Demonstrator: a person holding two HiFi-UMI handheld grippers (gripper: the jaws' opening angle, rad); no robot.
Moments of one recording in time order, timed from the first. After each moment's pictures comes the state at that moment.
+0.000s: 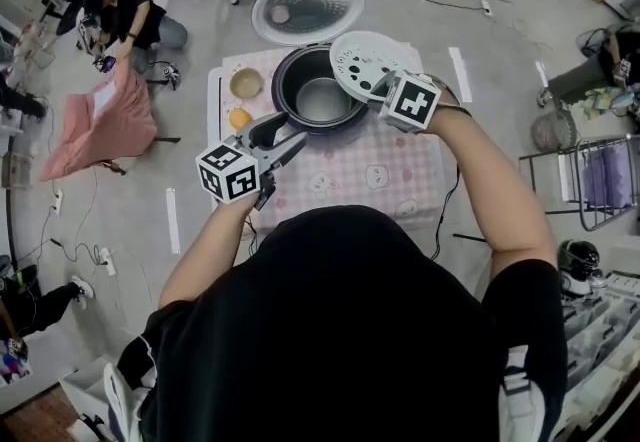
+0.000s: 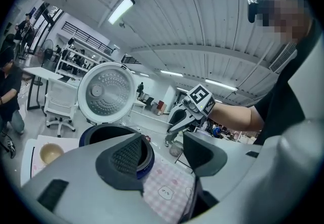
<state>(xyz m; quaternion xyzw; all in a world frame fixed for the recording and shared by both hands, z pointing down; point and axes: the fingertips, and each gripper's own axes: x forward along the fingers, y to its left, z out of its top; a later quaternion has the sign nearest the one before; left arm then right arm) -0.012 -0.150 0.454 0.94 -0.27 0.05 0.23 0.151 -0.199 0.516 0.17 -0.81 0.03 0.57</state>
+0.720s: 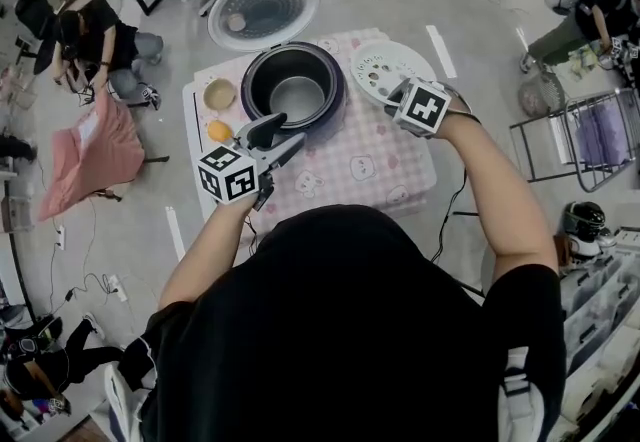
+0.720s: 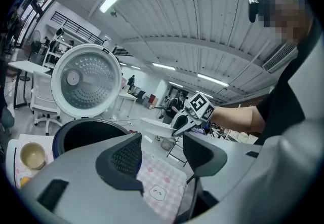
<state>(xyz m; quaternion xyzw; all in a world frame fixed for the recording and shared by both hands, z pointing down) 0.049 -0.150 0.466 0.95 -0.21 0.08 0.23 0.262 -0.162 0.552 0.24 -0.77 0.10 0.58</state>
